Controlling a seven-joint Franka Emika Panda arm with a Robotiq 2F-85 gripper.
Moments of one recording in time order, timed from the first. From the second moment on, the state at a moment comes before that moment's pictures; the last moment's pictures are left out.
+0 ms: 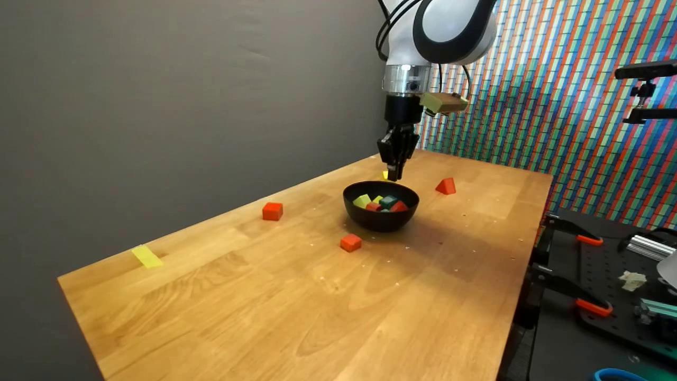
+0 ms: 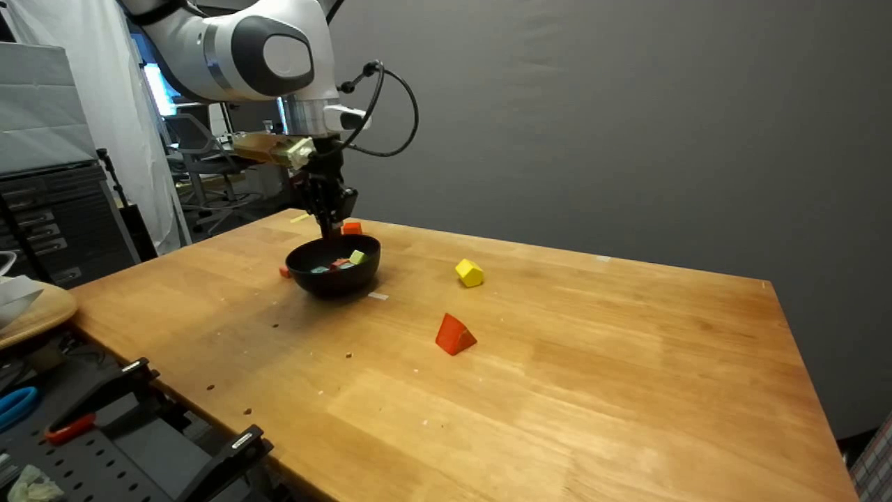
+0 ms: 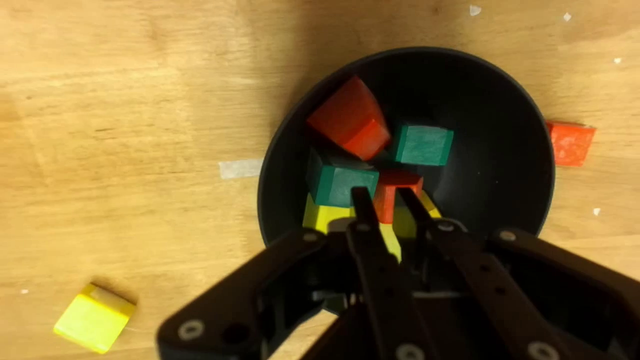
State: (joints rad) arm 0.12 0.23 0.05 -2.33 0.04 2.57 0.13
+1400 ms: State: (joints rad) arm 0.02 0.40 0.09 -2.15 0.15 2.47 -0.07
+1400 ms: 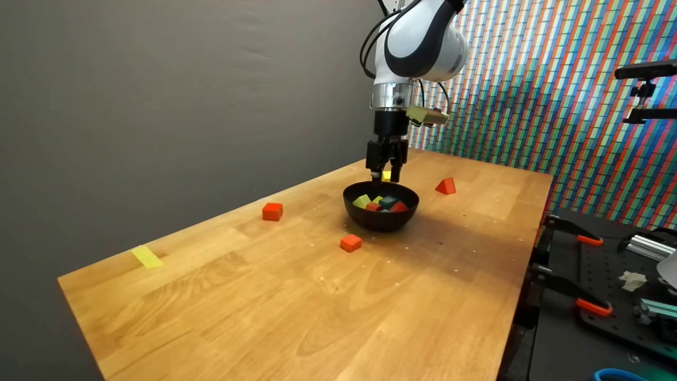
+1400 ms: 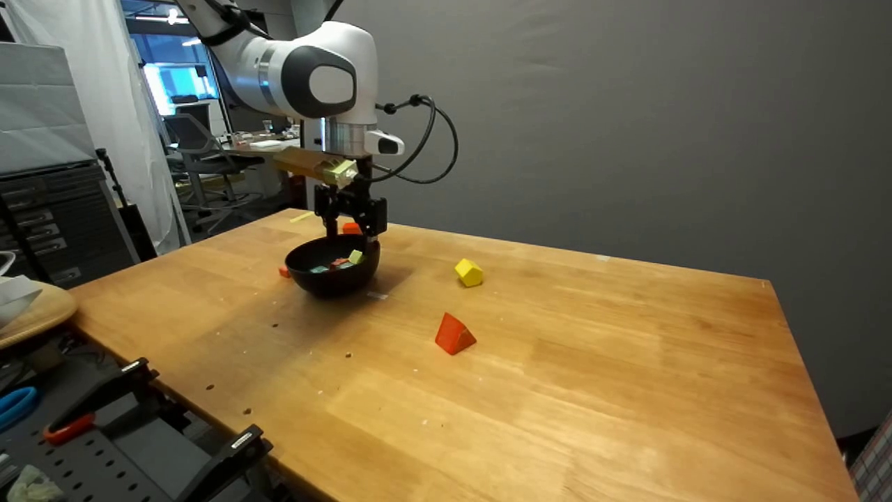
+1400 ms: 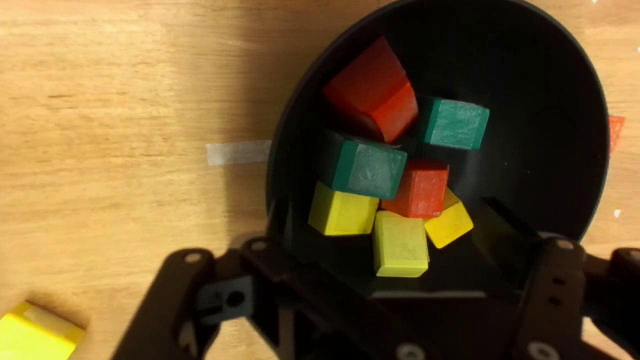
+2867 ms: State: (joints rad) arm 0.03 0.50 0.09 -2.04 0.17 2.31 -0.07
